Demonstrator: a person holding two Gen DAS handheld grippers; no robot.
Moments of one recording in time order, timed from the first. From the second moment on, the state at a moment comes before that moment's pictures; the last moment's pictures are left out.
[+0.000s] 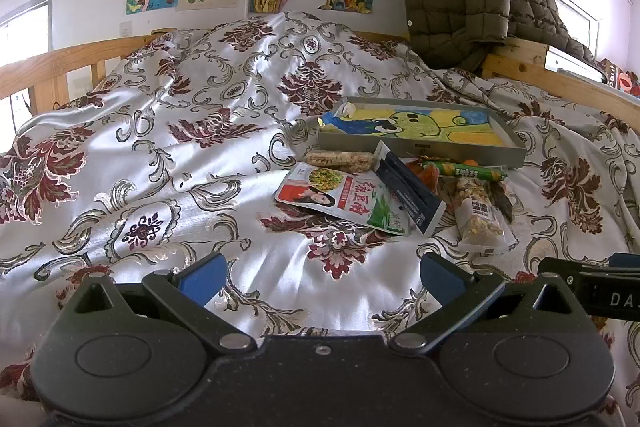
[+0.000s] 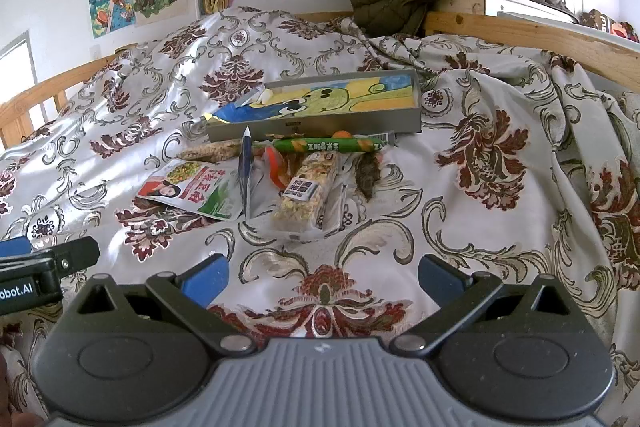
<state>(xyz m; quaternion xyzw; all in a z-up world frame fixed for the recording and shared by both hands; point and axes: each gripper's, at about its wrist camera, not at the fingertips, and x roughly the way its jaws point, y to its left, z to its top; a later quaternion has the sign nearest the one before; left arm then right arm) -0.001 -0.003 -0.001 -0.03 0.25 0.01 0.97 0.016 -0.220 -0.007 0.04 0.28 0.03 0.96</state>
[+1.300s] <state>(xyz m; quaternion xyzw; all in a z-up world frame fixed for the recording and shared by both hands) 0.017 -0.007 0.011 -0.04 0.24 0.04 0.97 0.013 -0.212 0.023 -0.02 0.26 0.03 0.97</state>
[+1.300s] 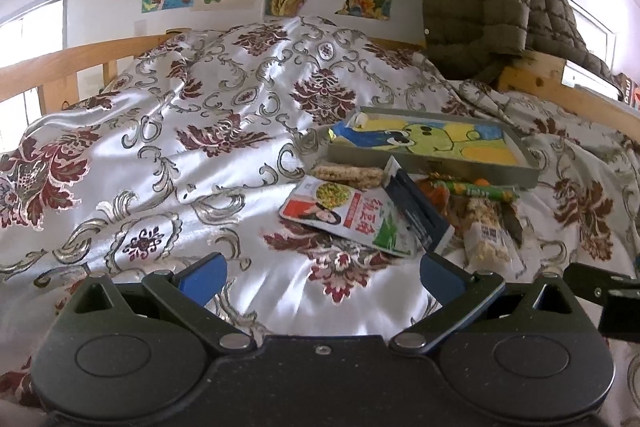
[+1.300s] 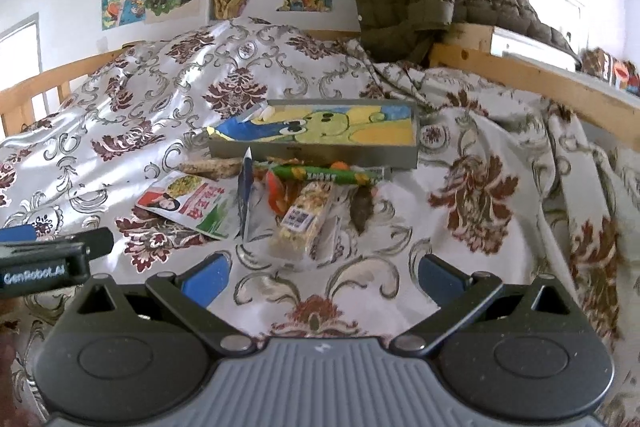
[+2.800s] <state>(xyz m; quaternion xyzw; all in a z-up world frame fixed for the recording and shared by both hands) 0.213 -0.083 -0.012 0.01 0.32 -0.02 0.95 0.158 -0.208 -0.039 -0.09 0.26 0.16 0.95</state>
